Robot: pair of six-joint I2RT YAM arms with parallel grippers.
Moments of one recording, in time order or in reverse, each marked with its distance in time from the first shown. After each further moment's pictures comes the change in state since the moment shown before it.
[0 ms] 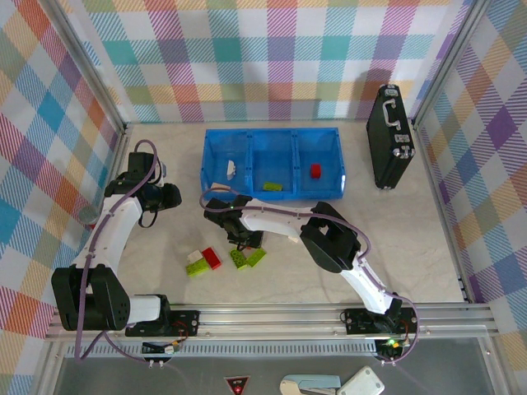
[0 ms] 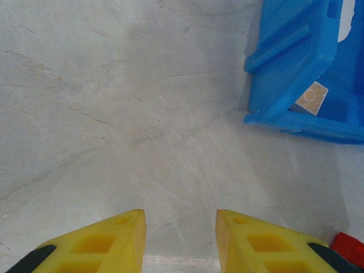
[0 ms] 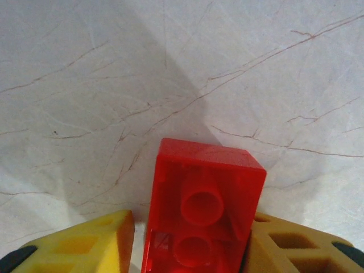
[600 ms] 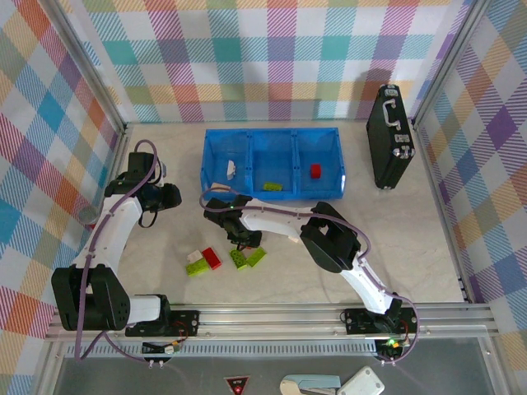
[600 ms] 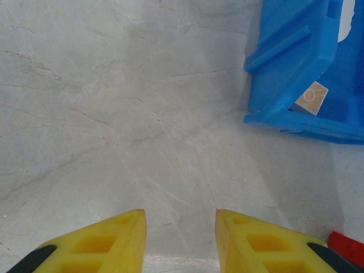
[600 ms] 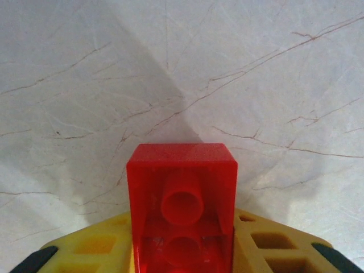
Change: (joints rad) left arm 0.000 0.000 0.000 0.000 0.000 0.000; right arm 0.000 0.000 0.003 -0.001 0.001 -0.001
